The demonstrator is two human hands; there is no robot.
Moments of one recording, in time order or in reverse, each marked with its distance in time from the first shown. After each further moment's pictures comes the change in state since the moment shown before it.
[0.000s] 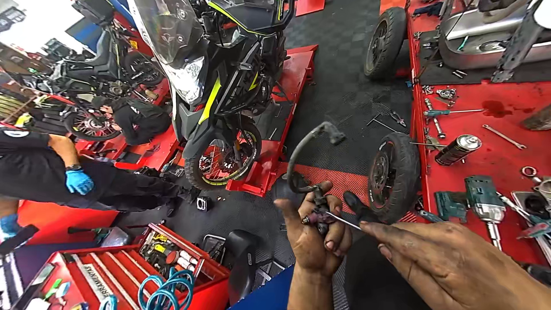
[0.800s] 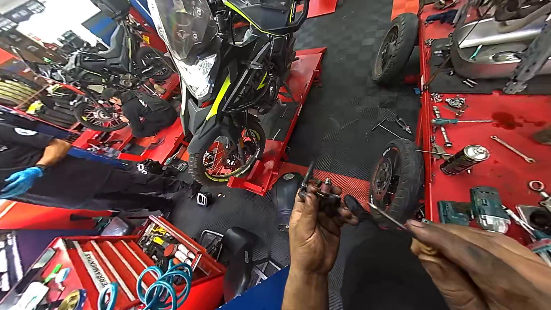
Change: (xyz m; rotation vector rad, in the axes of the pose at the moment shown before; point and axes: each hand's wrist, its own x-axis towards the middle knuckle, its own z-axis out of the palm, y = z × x) left_hand 0.000 0.003 0.007 0.123 0.130 0.238; right_hand -0.008 -0.004 -0.012 -0.005 0.275 -0.033
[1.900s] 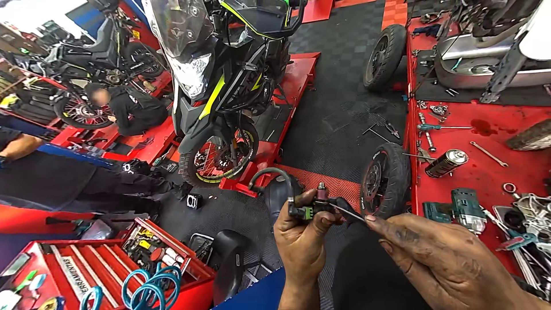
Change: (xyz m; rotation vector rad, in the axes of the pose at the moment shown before) left_hand -0.007 -0.001 0.010 0.488 -0.046 0.481; right_hand -0.003 0.009 0.011 0.037 -0.104 0.030
